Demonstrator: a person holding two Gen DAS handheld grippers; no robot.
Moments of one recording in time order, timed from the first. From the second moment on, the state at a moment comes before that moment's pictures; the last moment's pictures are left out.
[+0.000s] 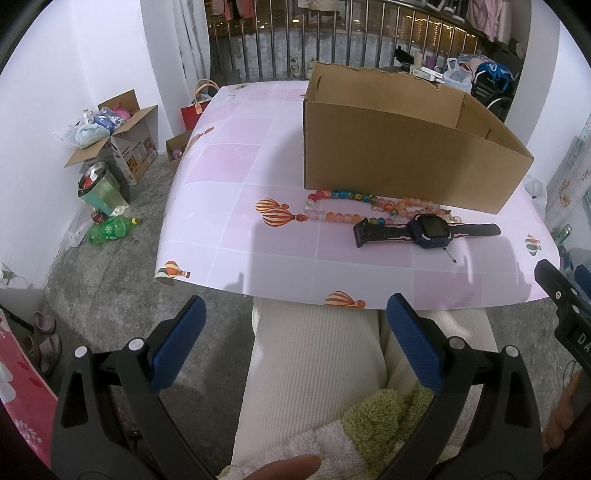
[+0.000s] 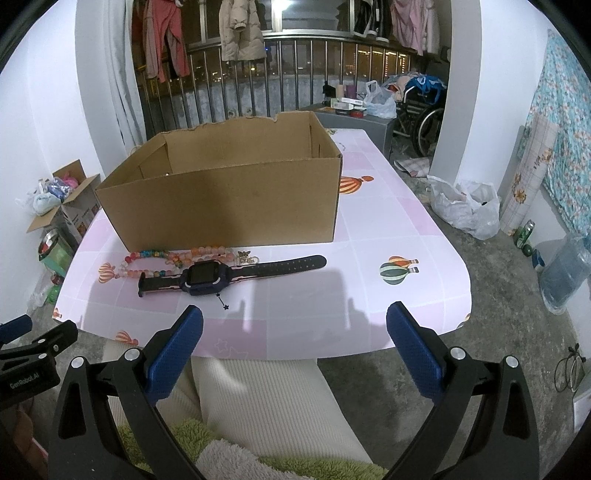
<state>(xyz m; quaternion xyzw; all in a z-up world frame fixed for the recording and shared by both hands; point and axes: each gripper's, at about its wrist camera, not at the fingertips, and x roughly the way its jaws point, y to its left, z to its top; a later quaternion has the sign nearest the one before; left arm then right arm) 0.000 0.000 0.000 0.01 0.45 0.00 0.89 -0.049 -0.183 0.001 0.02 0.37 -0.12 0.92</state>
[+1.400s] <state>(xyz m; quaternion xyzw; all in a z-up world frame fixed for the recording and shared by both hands) 0.055 0.018 -0.044 -0.14 0.44 -0.10 0.88 0.008 -0.229 -0.028 0.01 0.35 -0.07 0.94</state>
